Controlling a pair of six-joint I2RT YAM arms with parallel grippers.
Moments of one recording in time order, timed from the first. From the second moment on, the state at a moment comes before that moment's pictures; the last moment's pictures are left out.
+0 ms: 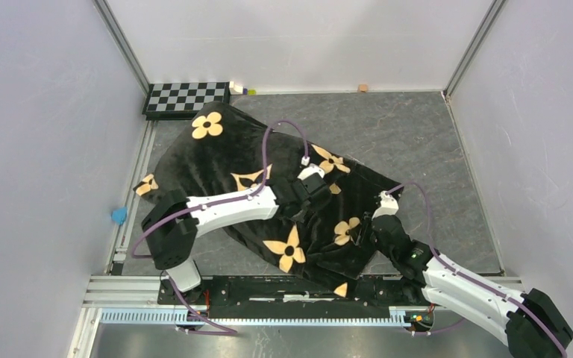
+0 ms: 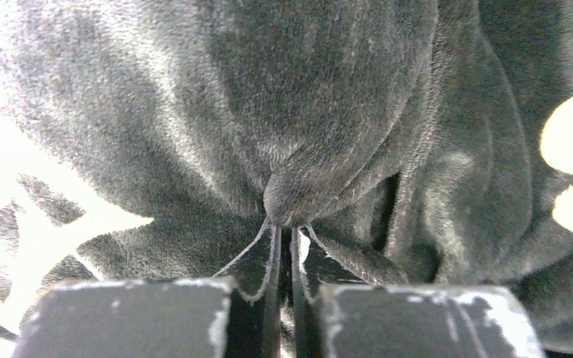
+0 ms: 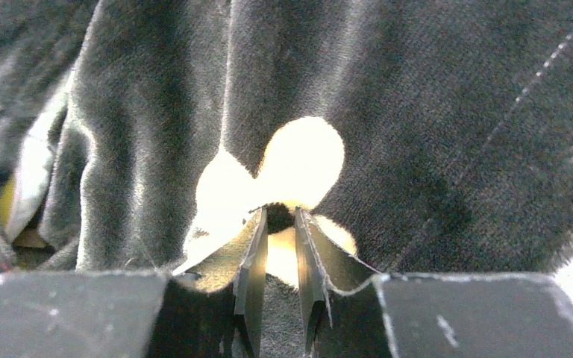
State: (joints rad) left arm -1.08 1.72 1.25 -0.74 -0.46 -0.49; right arm 0.74 0.70 0.10 -0.06 0.22 0.74
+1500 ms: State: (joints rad) left arm -0.70 1.20 1.04 -0.59 0.15 -0.49; right arm 0.79 1.30 0.26 0.83 -0.12 1.13
